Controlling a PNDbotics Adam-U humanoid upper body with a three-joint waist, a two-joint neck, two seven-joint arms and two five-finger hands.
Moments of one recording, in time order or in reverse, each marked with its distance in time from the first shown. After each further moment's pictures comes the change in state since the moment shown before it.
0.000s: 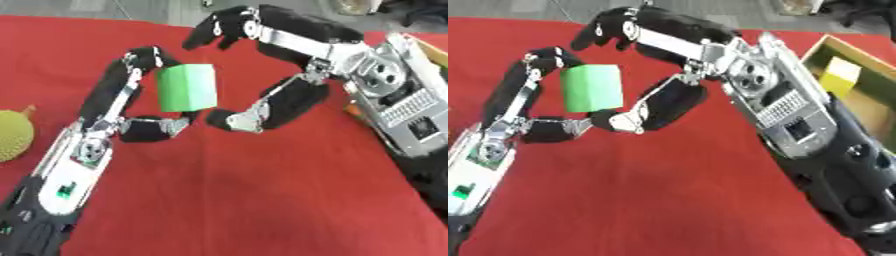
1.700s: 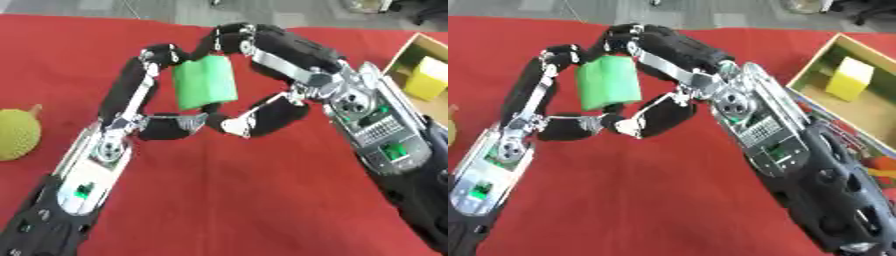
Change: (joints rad) left arm -0.017 -0.035 -0.019 -0.024 0.052 0.090 0.015; right arm 0.050 0.056 0.010 0.044 0.154 -0.040 -0.121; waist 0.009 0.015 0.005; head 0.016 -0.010
